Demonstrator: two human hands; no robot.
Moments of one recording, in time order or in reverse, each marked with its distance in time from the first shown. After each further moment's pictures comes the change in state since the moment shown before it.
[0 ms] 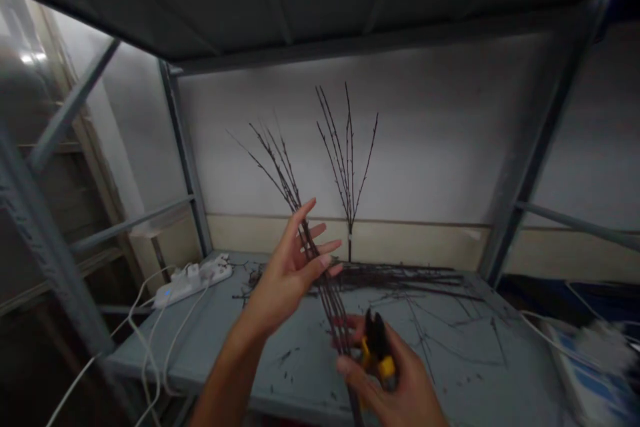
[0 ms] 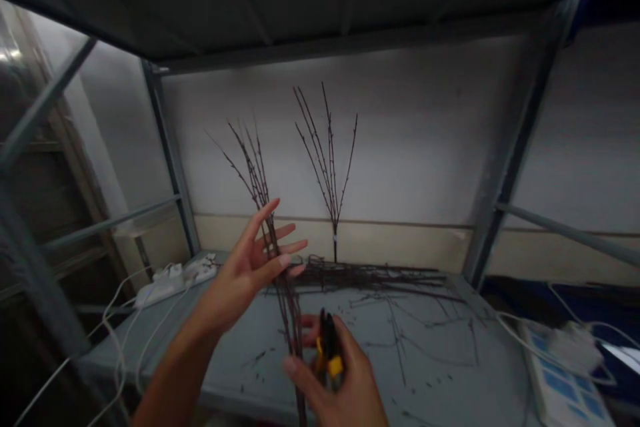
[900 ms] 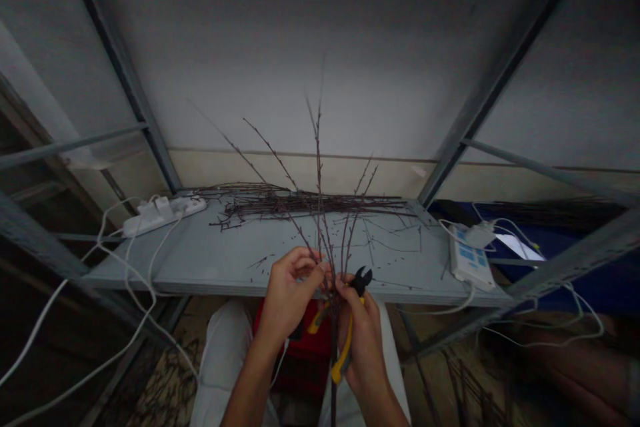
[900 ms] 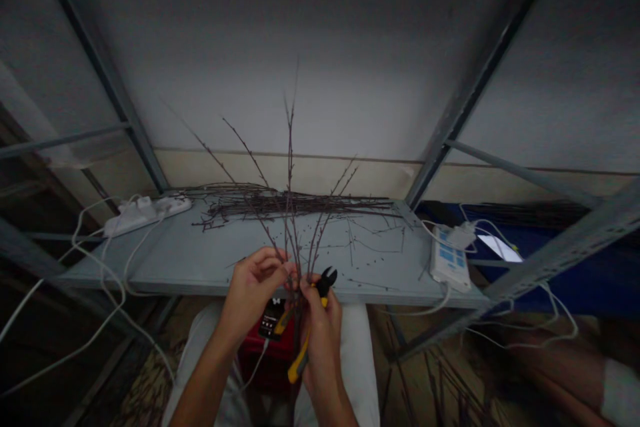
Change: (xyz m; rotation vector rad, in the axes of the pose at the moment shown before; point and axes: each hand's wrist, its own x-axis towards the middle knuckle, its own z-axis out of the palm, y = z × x) left_hand -0.127 -0.127 0.031 0.132 0.171 -0.198; right_hand -0.083 0.056 0.021 0.709 0.458 0.402
